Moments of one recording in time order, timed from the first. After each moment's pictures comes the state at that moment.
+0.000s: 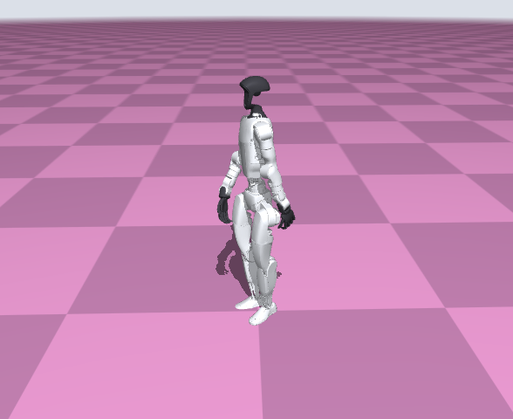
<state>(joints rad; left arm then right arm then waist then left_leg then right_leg) 0.23 0.00 0.42 1.69 0.06 0.16 -0.19 -0.23 0.03 0.25 1.27 -0.41 0.04 0.38 -0.23 0.11 -0.13 -0.05 -0.06 0.35 0.03 -0.11 0.11 -0.08 0.00 -0.28 0.05 0.04 0.02</state>
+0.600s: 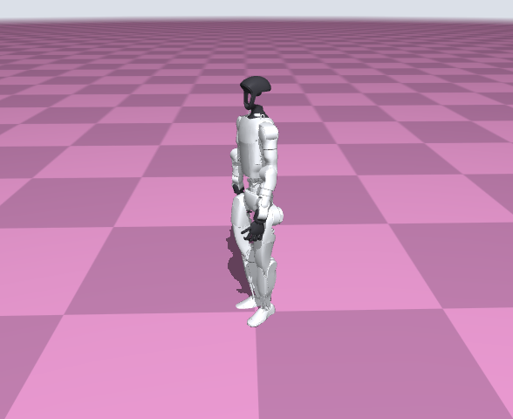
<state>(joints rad) 0.01 0.15 0.14 1.21 0.20 0.11 -0.37 -0.08 -0.21 0.02 1.65 -0.61 0.14 0.34 -0.20 0.05 -0.14 -0.11 -0.08 0.24 0.06 -0.08 0.12 -0.04 -0.04 -0.41 0.03 0.02 0.03</state>
